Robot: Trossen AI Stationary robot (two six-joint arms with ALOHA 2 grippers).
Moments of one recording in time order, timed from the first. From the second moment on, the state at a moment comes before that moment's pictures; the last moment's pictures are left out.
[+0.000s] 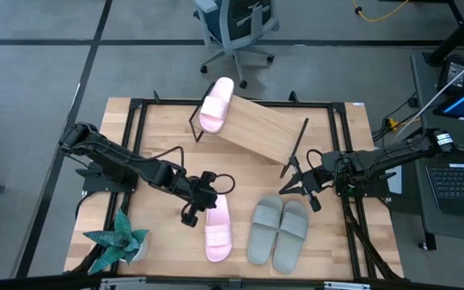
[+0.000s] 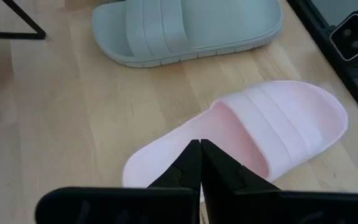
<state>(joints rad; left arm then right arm) -0.32 1.49 1.06 -0.44 -0.05 0.04 0.21 0.87 0.42 0.21 -0.18 -0.32</state>
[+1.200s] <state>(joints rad) -0.32 1.49 1.06 -0.41 0.02 0.04 0.21 0.87 0.42 0.21 -0.18 -0.32</state>
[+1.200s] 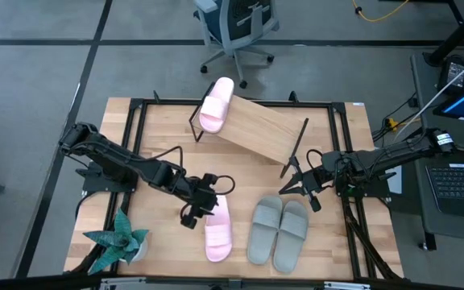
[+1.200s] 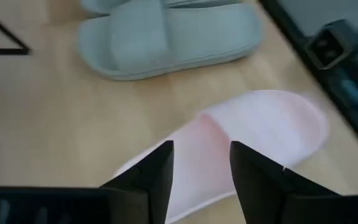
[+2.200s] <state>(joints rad) -0.37 1.63 1.06 -0.35 0.08 -0.21 0.21 0.87 0.42 0.21 -0.18 -0.32</state>
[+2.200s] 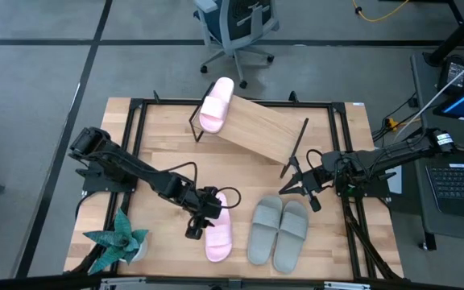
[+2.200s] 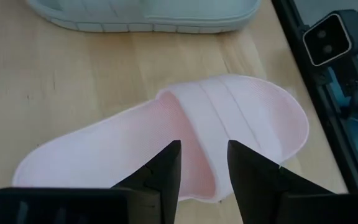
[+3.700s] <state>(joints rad) -0.34 1.74 1.06 -0.34 0.32 -0.31 0.21 0.87 0.42 0.21 -0.18 -0.32</state>
